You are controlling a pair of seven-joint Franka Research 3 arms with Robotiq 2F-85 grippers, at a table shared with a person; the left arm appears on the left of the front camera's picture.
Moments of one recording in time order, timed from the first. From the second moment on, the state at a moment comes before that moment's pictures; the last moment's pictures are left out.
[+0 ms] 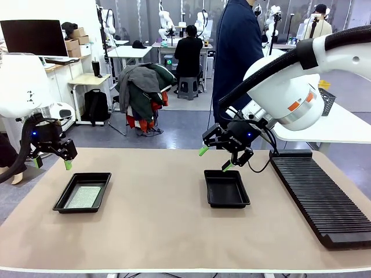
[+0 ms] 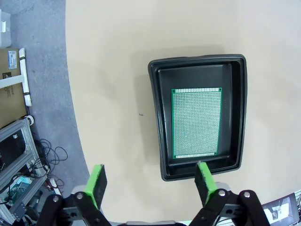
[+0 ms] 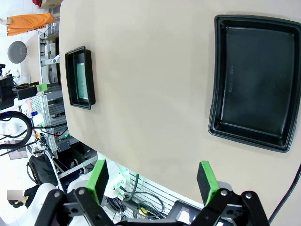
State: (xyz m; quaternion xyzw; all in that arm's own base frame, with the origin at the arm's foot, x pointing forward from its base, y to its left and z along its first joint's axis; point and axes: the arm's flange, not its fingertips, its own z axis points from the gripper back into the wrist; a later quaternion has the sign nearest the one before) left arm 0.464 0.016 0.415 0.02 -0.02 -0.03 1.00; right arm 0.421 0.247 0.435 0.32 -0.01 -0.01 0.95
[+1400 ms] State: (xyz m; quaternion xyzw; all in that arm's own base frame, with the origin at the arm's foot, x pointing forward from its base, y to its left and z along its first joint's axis) left arm 0.464 0.016 0.415 0.02 -0.02 -0.03 1.00; right arm 0.421 0.247 0.435 0.32 -0.01 -0.01 0.95
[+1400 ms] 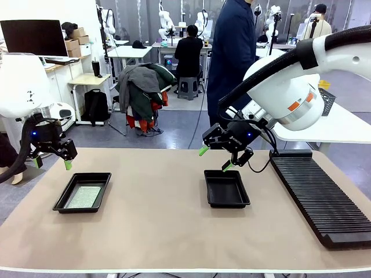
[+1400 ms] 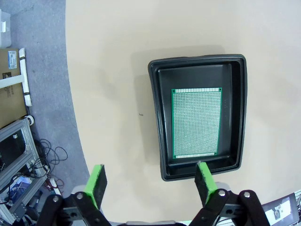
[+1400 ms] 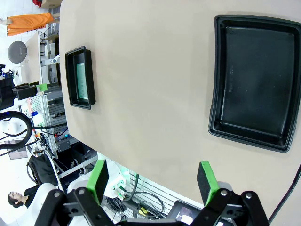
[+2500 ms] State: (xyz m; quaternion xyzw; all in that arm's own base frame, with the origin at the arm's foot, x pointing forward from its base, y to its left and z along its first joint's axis) left arm 0.464 0.016 0.415 0.02 -0.02 -0.03 1.00; right arm 0.421 0.247 0.435 0.32 -0.01 -0.01 0.95
